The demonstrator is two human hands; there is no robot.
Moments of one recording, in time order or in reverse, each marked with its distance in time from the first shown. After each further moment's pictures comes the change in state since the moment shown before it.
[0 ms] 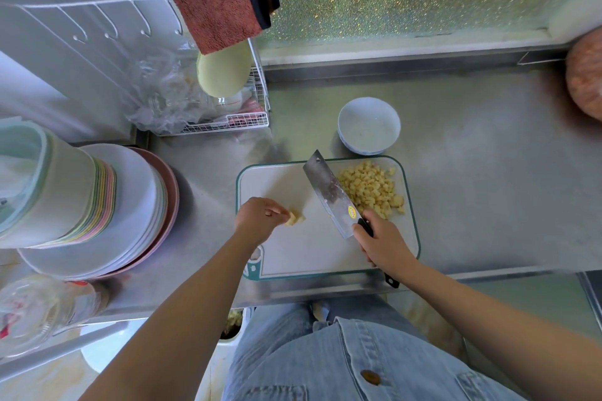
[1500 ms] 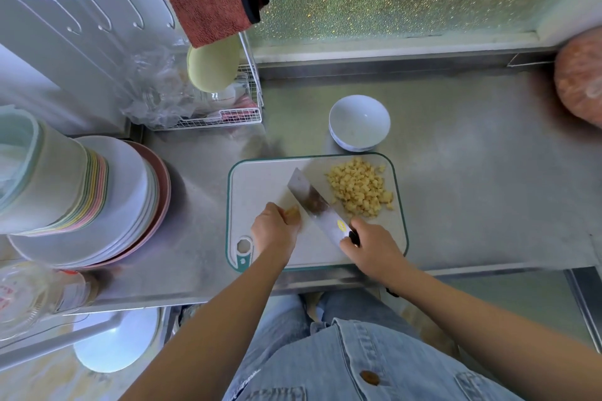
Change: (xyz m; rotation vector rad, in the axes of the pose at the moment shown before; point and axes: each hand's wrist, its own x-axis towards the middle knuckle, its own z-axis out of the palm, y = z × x) left_hand -0.040 0.032 0.057 0.009 0.235 -0.213; right_hand -0.015 0.006 -0.002 -0.383 -0.015 -0.078
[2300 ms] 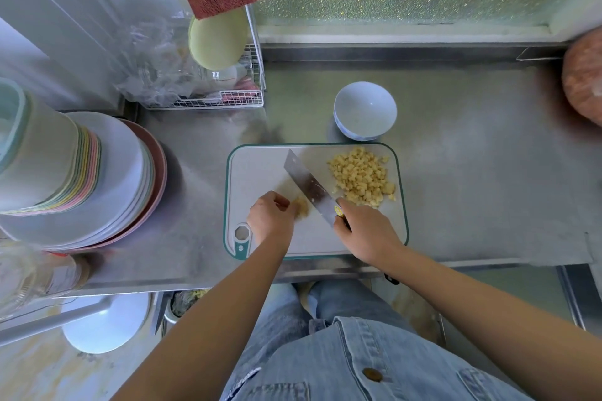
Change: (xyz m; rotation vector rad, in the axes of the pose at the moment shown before) left_hand 0.004 -0.005 0.007 -0.208 0.059 -0.040; right_hand 0.008 -0.029 -0.009 -0.358 -0.027 -0.169
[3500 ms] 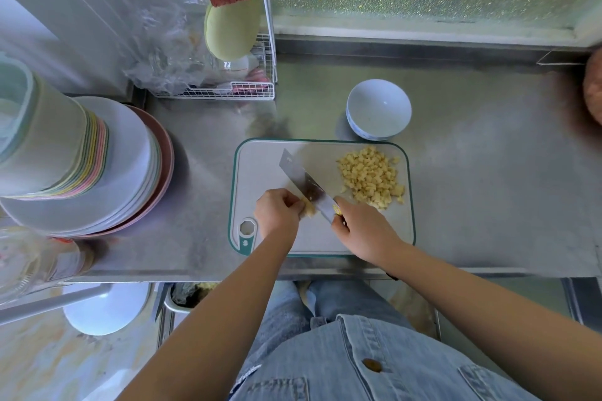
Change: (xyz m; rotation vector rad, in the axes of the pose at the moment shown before) left_hand 0.000 0.005 -0.004 -0.056 -0.062 -0.025; right_hand 0.017 -0.005 0.007 0.011 -0.054 -0.053
